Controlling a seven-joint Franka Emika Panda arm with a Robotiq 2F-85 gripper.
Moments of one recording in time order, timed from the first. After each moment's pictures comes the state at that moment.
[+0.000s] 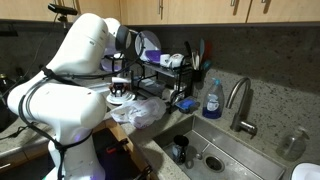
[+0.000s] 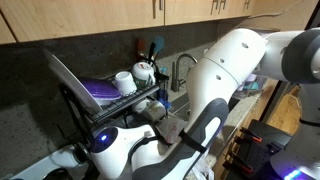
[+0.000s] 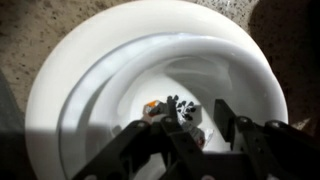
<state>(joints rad) 0.60 0.77 0.34 -1.63 -0.19 2.19 -0.29</state>
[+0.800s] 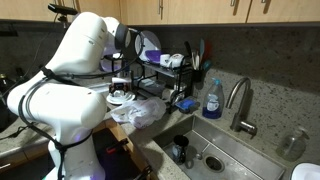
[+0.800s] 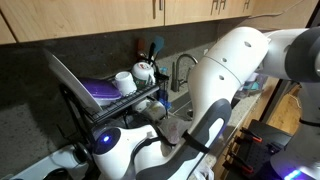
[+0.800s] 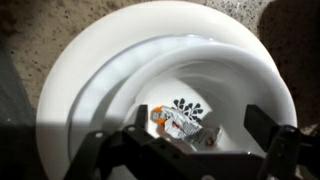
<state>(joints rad) 0.61 0.75 0.33 -1.65 -0.22 2.22 -0.28</state>
